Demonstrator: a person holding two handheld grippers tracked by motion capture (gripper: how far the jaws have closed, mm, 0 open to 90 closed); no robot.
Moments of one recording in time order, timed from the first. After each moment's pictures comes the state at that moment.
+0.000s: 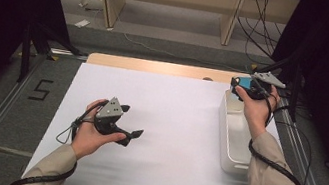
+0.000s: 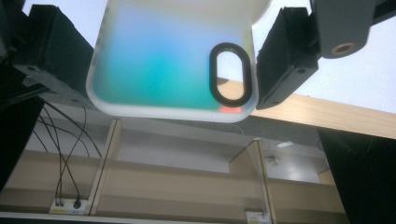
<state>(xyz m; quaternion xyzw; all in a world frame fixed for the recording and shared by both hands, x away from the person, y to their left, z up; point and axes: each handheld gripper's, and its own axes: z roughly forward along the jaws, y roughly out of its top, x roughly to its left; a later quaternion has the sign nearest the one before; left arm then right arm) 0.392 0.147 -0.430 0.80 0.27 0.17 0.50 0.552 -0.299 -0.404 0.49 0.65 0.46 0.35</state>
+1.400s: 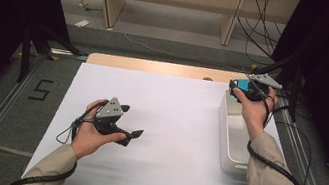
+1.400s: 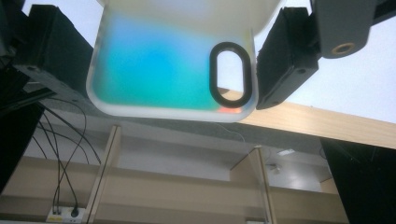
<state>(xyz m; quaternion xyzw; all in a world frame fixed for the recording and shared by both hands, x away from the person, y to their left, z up) 0.392 0.147 -0.430 0.80 0.27 0.18 0.50 0.554 -0.297 -0.414 0.49 0.66 0.45 0.35</state>
